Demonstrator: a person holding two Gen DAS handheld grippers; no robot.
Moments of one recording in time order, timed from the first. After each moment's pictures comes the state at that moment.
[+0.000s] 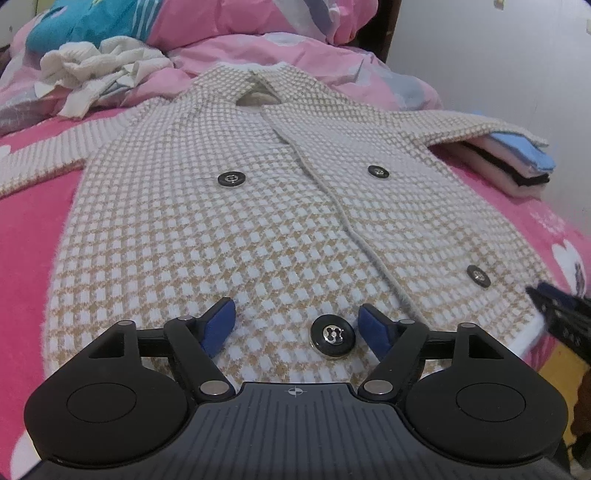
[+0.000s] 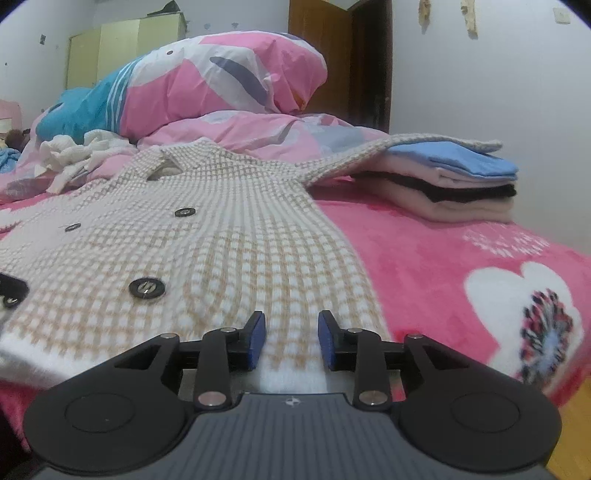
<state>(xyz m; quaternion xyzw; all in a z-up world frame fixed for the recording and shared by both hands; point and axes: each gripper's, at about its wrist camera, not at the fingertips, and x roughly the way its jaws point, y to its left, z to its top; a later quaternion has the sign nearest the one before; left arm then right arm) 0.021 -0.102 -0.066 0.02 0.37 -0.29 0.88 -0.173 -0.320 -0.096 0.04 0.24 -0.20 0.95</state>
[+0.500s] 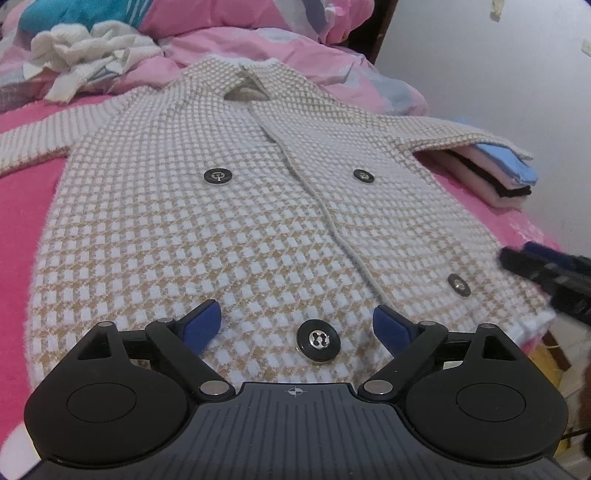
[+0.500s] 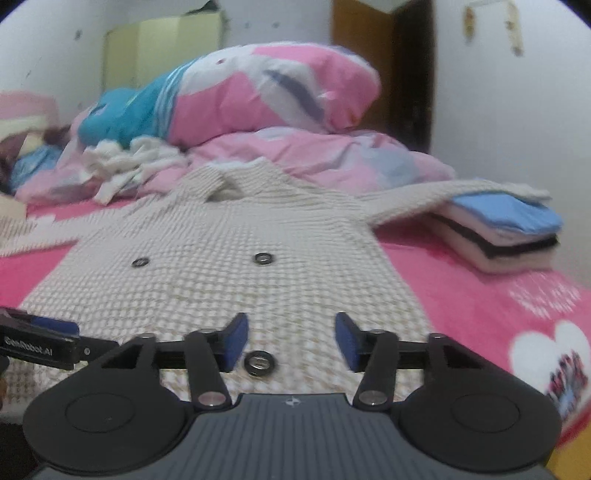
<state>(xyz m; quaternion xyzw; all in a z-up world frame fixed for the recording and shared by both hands) 0.030 -0.098 -0.063 -0.02 0.39 -0.31 0.87 -0.116 -0.266 -0.040 0.01 0.26 -0.13 0.96</state>
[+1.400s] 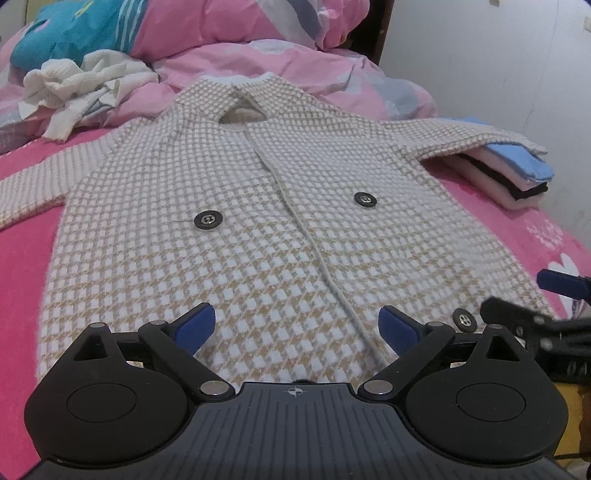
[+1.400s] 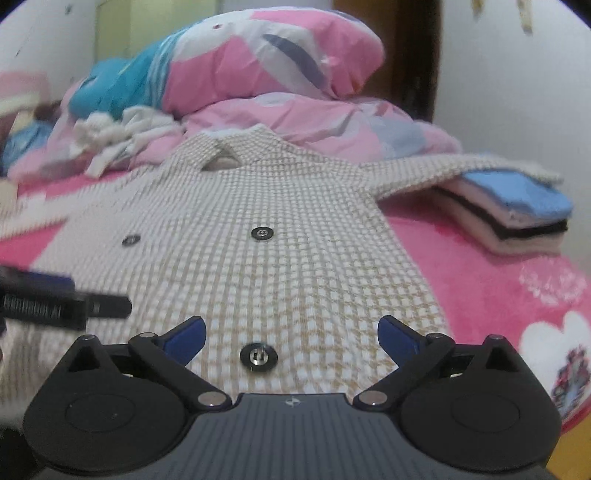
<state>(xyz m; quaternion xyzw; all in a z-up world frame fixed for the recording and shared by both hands) 0.038 -0.131 -0.043 0.04 0.37 -0.28 0.88 -0.089 -0.284 -0.044 0.05 0.31 -0.14 0.94</state>
